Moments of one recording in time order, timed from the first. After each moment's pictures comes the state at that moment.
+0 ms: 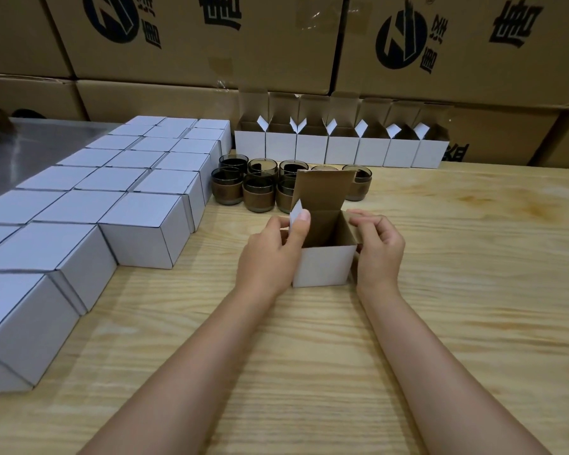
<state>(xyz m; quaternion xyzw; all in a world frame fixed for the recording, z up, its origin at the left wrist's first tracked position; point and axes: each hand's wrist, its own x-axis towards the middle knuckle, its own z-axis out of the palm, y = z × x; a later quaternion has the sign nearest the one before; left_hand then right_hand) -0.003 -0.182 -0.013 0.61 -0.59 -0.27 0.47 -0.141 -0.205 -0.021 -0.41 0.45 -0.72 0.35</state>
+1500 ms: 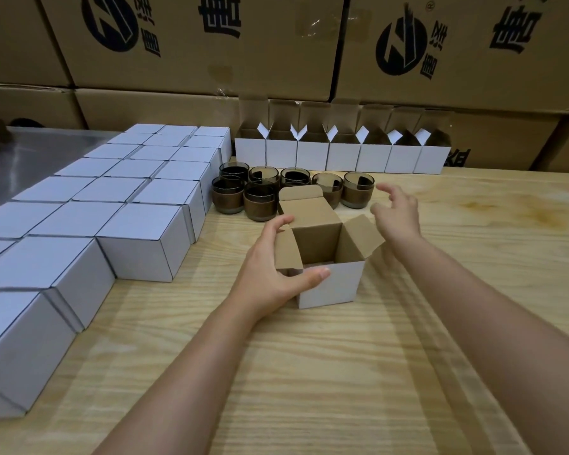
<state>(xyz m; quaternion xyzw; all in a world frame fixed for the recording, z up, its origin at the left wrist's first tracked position) 0.021 -0.178 -0.023 0.48 -0.65 -0.34 0.48 -0.191 -0.285 0.003 -0.51 0.69 -0.46 0.22</state>
